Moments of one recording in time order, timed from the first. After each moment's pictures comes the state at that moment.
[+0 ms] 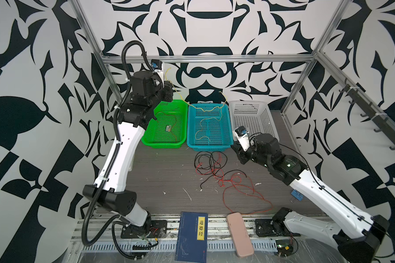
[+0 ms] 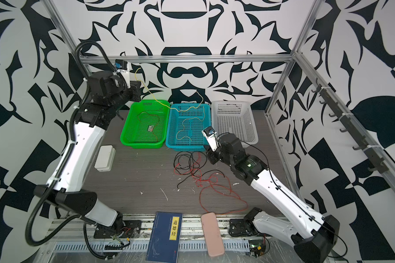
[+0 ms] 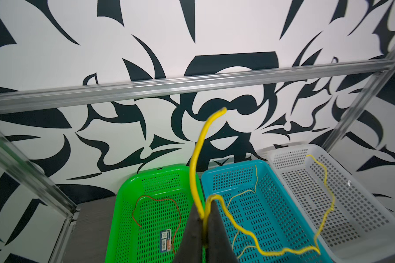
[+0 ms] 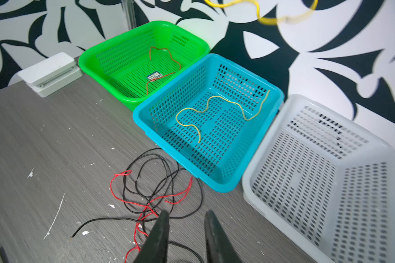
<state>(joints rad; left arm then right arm) -0.31 1.62 2.02 -0.59 -0.02 -0.01 0.62 1.02 1.01 -0.49 0.02 -0.08</state>
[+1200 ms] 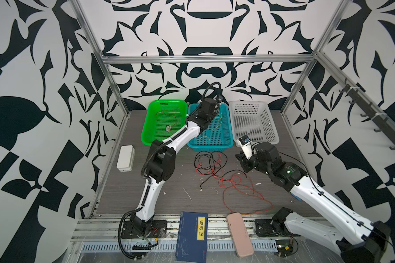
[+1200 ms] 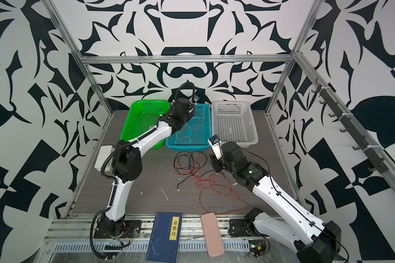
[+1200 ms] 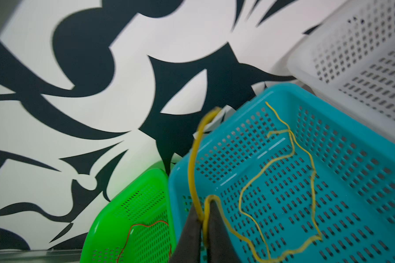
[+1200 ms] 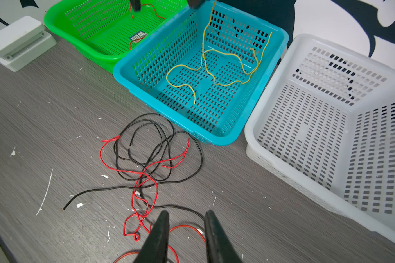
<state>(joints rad) -0.65 2.22 1.98 -0.18 -0.43 0.44 0.60 0.96 0.85 -0.52 0.03 -0.01</state>
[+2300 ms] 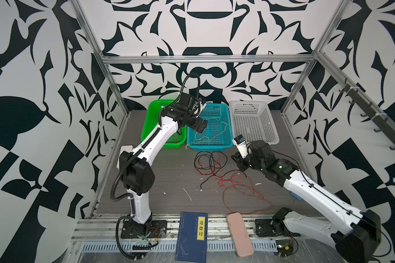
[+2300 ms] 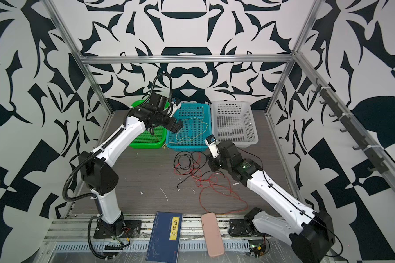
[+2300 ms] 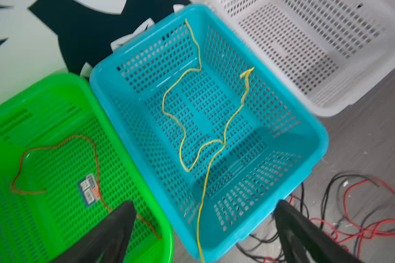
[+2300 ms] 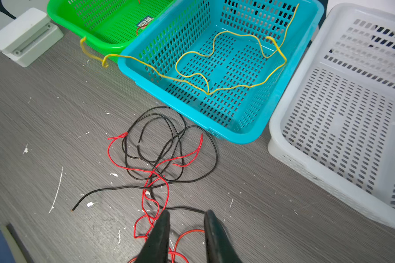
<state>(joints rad) -0.51 1.92 1.97 -0.86 0.14 0.16 0.59 1.05 0.85 -0.47 -0.06 0.04</state>
